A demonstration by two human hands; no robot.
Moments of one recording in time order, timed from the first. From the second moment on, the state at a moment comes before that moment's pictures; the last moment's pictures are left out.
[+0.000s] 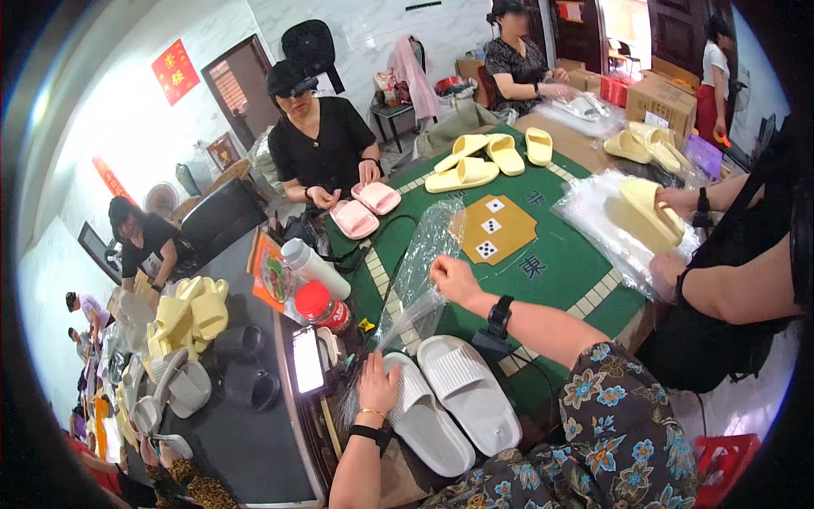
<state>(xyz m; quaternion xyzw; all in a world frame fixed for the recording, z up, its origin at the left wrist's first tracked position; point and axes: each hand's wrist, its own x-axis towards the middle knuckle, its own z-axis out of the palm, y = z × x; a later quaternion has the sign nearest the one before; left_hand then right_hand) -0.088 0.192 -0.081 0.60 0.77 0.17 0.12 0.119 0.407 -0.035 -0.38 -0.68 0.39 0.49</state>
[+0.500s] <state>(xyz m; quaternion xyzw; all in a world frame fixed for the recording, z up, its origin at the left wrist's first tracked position) -0.091 0.204 -0.076 0.62 0.76 0.18 0.09 0.145 0.464 -0.040 -0.42 -0.61 0.49 0.46</state>
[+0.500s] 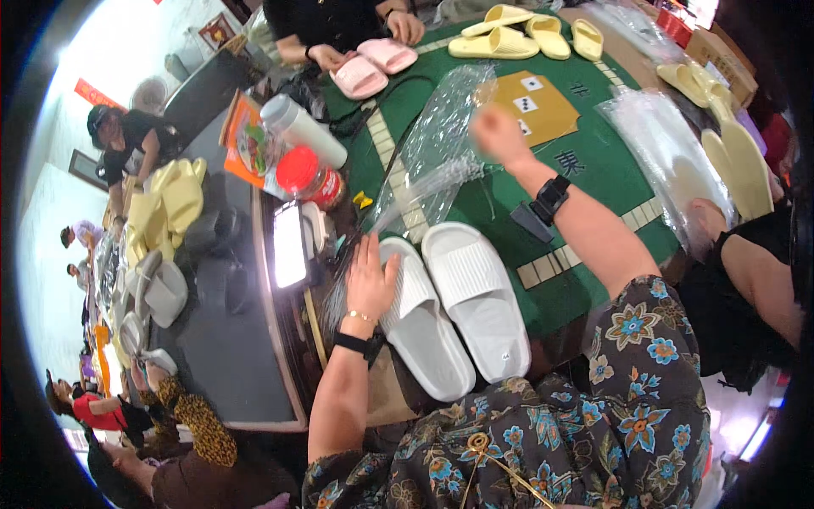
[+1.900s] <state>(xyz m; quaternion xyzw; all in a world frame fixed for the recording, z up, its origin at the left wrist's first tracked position) -0.075 0.188 -0.066 0.55 0.79 0.21 0.15 0.147 0.489 -0.046 -0.46 -0.63 0.47 0.41</state>
